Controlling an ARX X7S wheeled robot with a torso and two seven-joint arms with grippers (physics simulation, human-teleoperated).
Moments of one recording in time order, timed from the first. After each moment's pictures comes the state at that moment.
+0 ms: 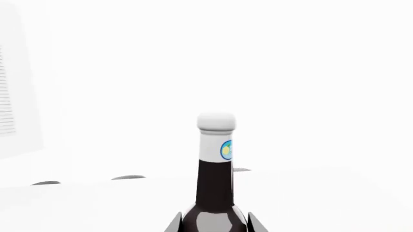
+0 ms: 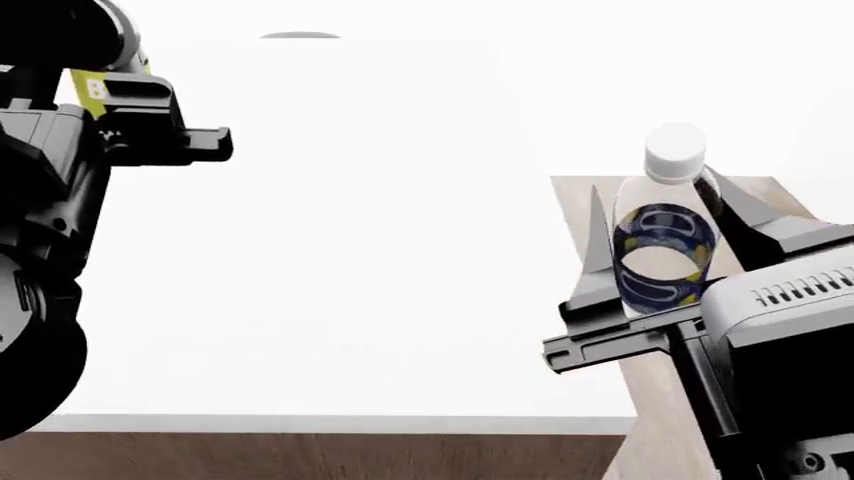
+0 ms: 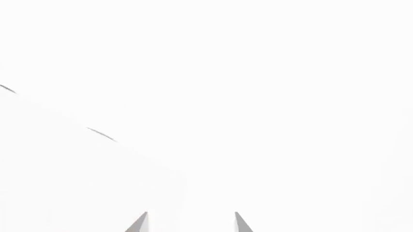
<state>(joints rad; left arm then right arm) -1.09 -0.67 0.16 0.69 -1.39 -1.18 -1.16 2.02 1.06 -2.12 -1.02 1.13 0.16 1.44</state>
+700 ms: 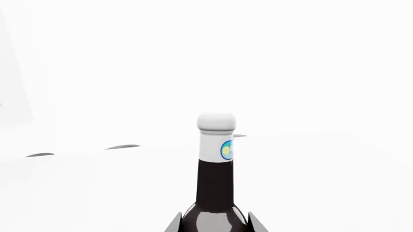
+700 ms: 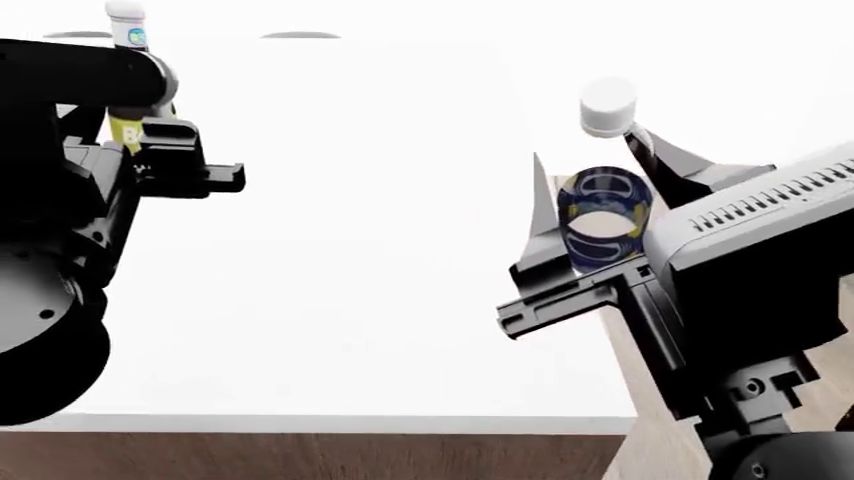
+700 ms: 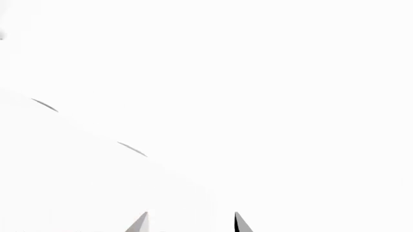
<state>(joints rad) -0.99 -0.70 0.20 0.61 -1.28 -1.12 -1.03 2.08 0.95 -2.15 -0.89 1.16 0.01 1.31</state>
